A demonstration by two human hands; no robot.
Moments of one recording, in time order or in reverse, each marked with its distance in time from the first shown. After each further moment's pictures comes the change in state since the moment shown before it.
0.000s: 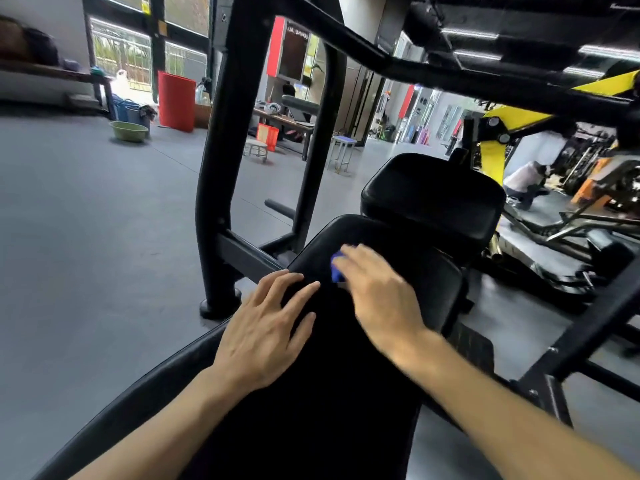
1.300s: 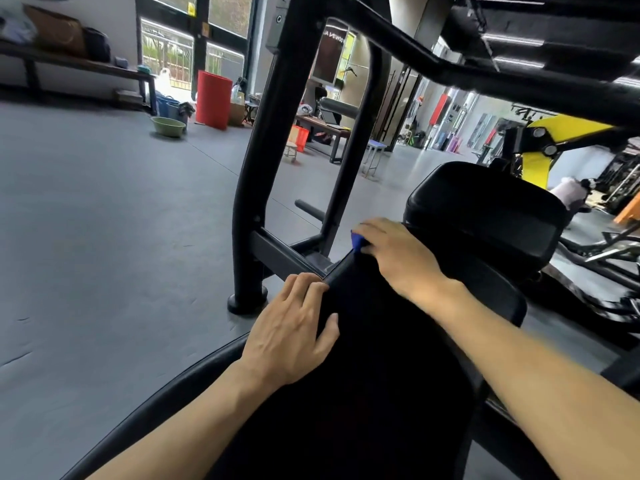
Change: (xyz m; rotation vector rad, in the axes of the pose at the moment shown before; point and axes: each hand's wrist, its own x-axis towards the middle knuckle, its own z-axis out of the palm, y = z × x) left_hand -0.001 -0.017 -0.011 -0.026 0.088 -0.063; right_hand 0.091 0.013 0.029 0.028 -0.187 -0.107
